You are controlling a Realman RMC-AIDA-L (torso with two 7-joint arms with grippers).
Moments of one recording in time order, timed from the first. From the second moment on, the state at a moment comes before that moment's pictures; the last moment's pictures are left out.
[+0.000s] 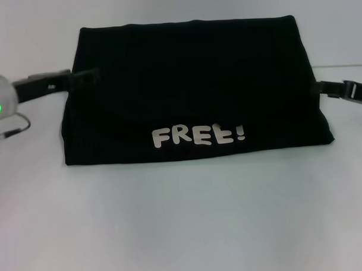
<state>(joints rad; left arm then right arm) -0.76 -2.07 0.32 0.65 2.25 1.07 -1.81 0.72 1.98 -0.41 -0.54 -2.23 -1.09 2.02</state>
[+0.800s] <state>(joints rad) -0.62 -2.09 0.46 0.68 2.37 1.11 -2.06 0.60 1.96 -0.41 -0.54 -2.09 -1.29 1.91</state>
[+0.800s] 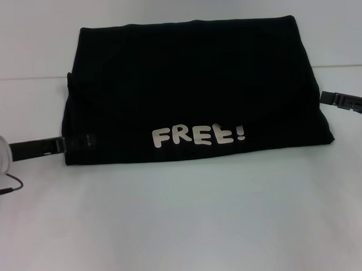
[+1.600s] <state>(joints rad) -0.62 -2.10 0.54 0.69 2.43 1.08 -2.04 0.59 1.96 -0.42 -0.54 -2.11 -1.29 1.92</state>
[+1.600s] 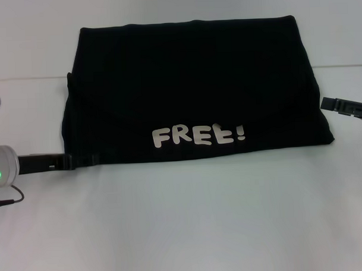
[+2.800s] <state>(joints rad) -0.62 -2.09 0.55 0.73 2.44 1.13 -2.01 0.64 1.96 -0.42 -0.54 -2.32 -1.20 1.98</state>
